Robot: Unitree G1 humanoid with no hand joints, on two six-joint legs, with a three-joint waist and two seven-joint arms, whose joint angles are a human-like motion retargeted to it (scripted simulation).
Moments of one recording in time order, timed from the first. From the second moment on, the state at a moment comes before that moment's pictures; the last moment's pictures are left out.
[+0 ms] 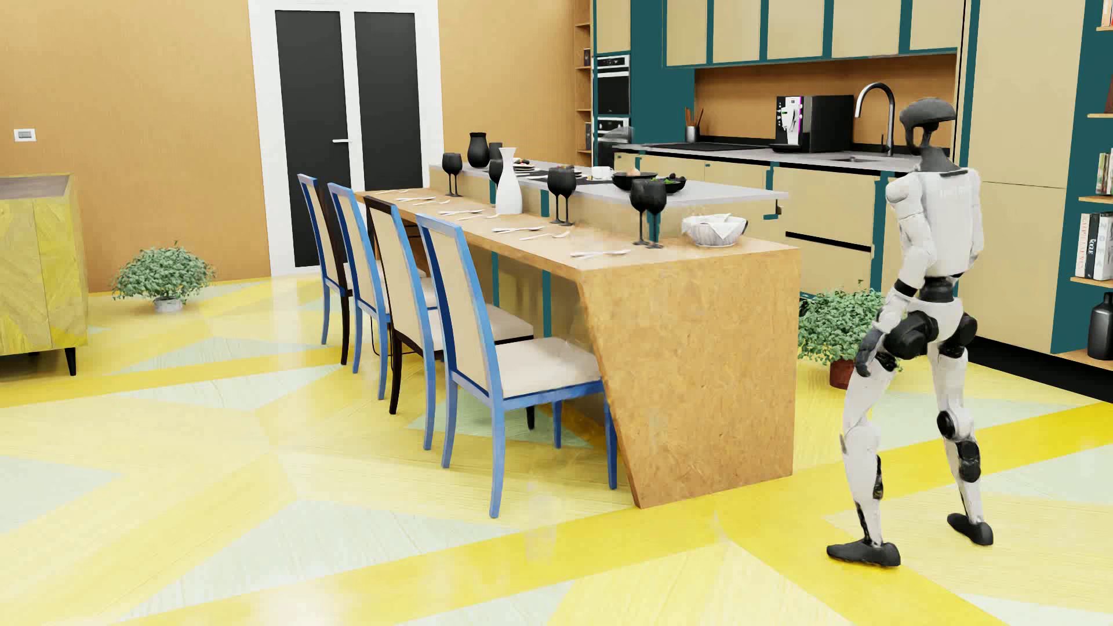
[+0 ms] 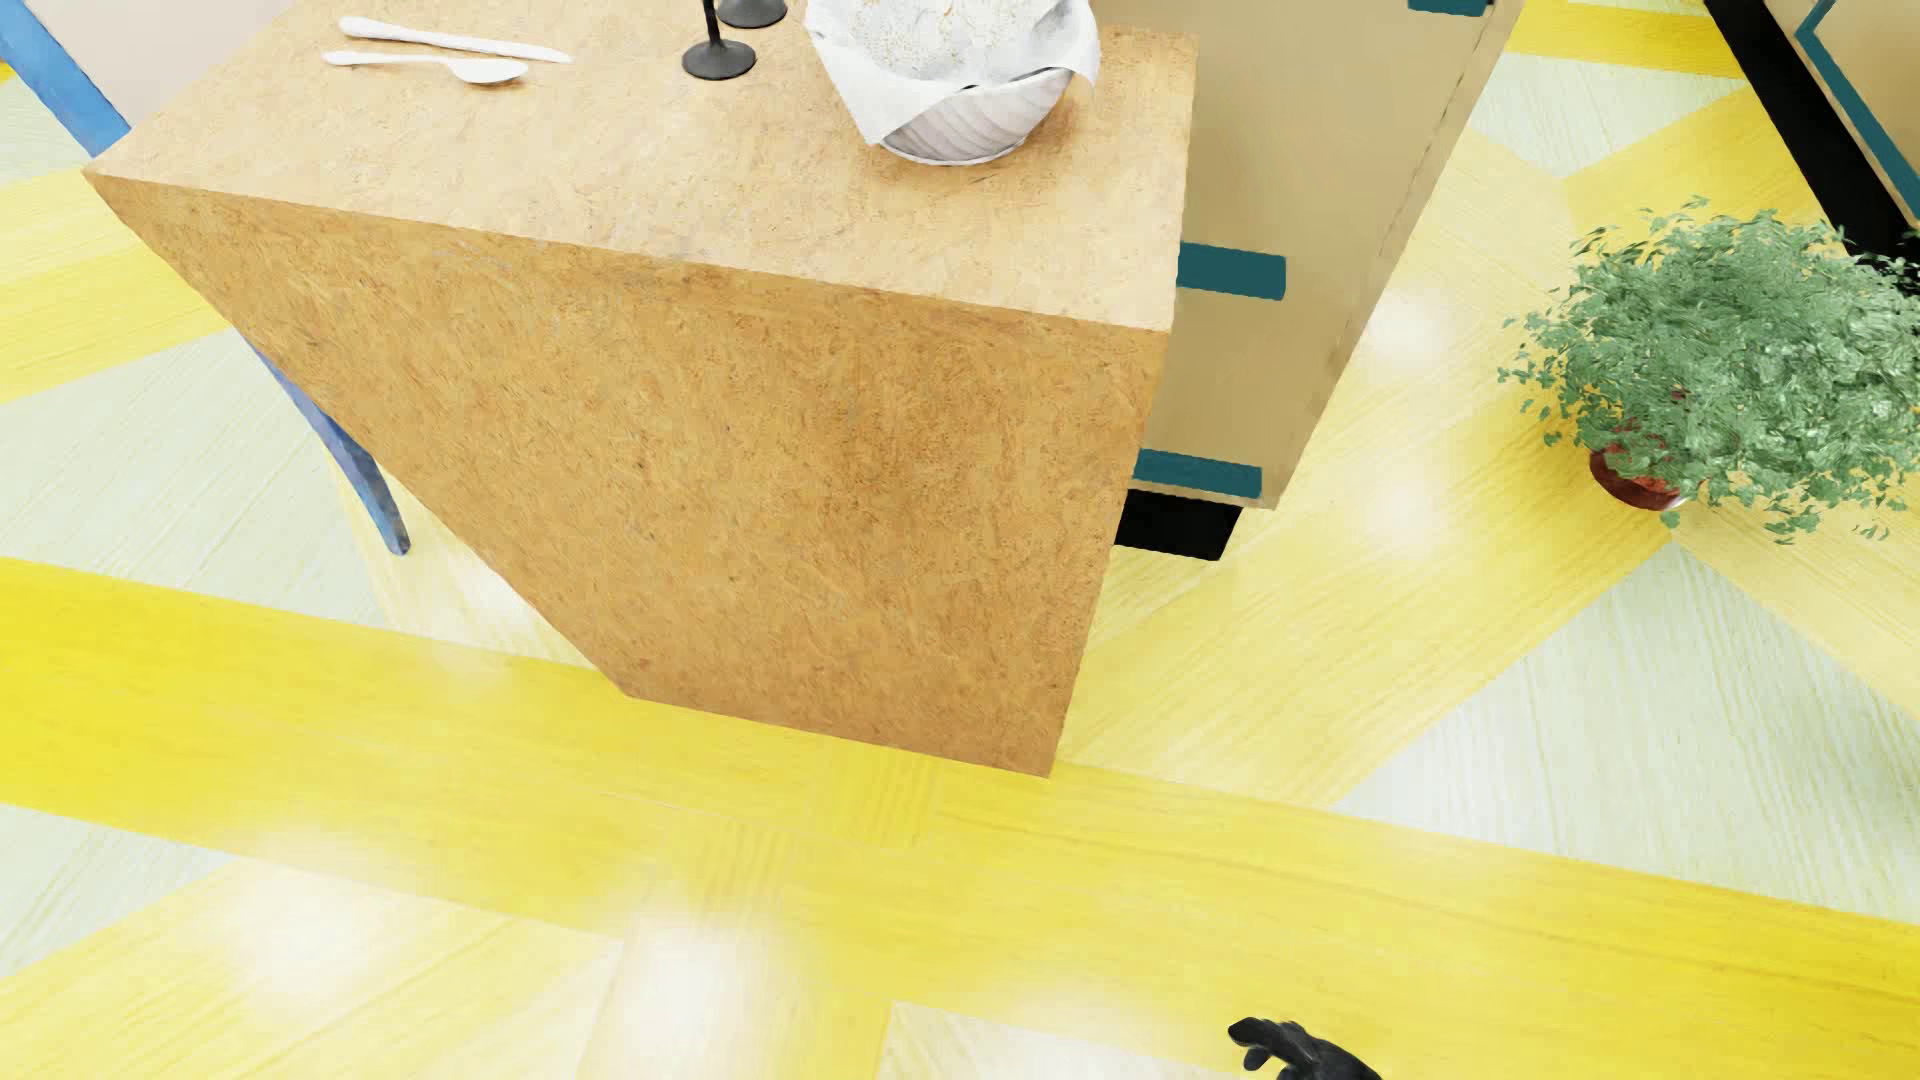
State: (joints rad) body -0.19 0.01 0.06 0.36 -0.24 0.00 0.37 -0.43 0.14 0.53 0.34 0.30 0.08 -0.18 -0.21 -0.04 -0.08 -0.04 0.15 0.19 0.00 0.69 0.72 1.08 -0.91 0.31 0.20 0.14 0.06
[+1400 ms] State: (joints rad) body -0.42 0.01 0.10 0.25 -0.04 0.05 0.13 -0.16 0.13 0.44 0.43 0.38 0.08 -0.02 -0.33 0.07 -0.05 -0.03 0.02 0.10 0.06 0.70 0.41 1.03 -0.85 0.30 0.11 -0.07 0.03
